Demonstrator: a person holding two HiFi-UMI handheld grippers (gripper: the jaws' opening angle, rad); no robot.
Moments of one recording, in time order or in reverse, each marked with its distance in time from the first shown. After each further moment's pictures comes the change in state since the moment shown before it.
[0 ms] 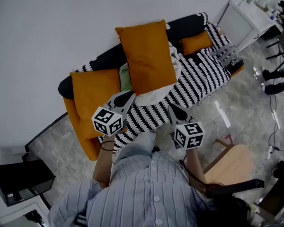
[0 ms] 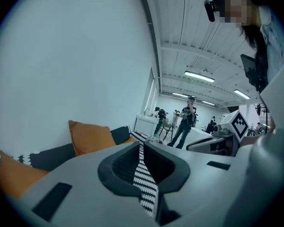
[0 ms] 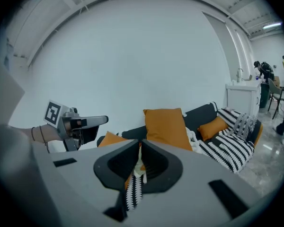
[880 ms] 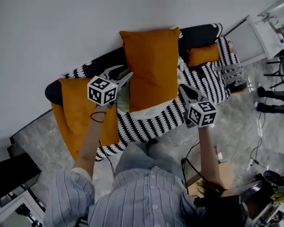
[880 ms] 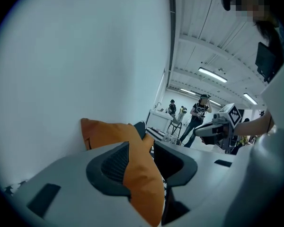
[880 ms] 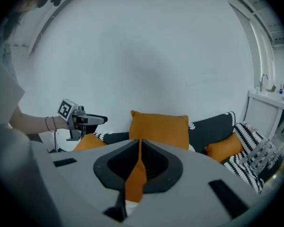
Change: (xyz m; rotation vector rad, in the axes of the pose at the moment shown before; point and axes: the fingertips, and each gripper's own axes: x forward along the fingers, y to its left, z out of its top) left arm 0.136 0.255 0.023 -0.063 0.095 0.020; right arm 0.221 -0.111 0.112 -0.136 0.107 0.067
